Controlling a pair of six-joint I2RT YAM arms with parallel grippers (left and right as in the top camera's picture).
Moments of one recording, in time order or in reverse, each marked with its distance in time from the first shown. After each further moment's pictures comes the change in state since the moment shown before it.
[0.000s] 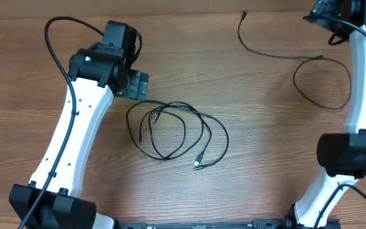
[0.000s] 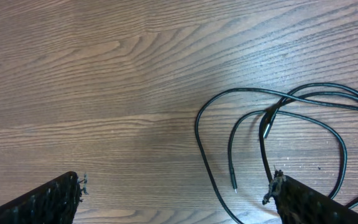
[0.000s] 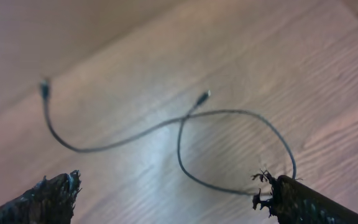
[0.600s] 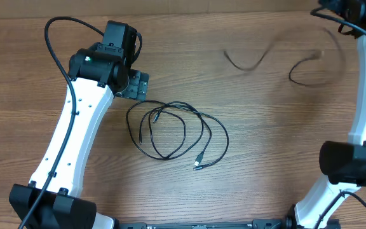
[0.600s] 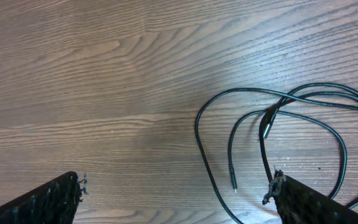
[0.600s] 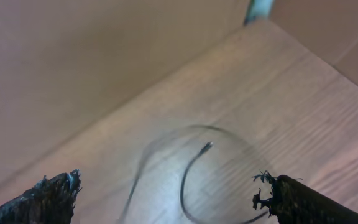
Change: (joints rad) left arm 0.000 0.000 0.000 0.000 0.000 0.000; right arm -0.002 -0.083 -0.001 0.146 0.055 0.011
